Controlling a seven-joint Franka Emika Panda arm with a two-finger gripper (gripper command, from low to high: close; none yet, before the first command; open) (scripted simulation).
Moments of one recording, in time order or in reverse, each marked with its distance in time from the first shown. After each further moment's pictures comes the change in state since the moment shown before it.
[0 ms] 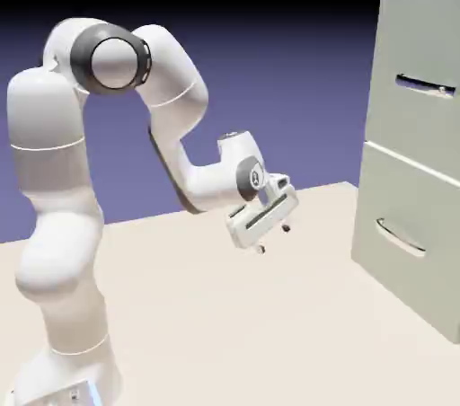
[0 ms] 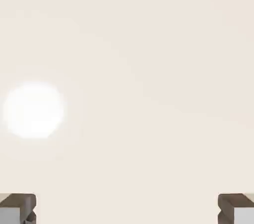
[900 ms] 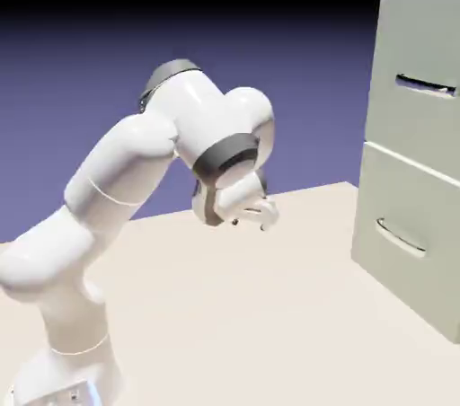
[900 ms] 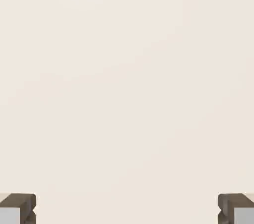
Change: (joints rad) arm -0.415 0.698 0.644 0.268 -0.858 -0.239 -1.174
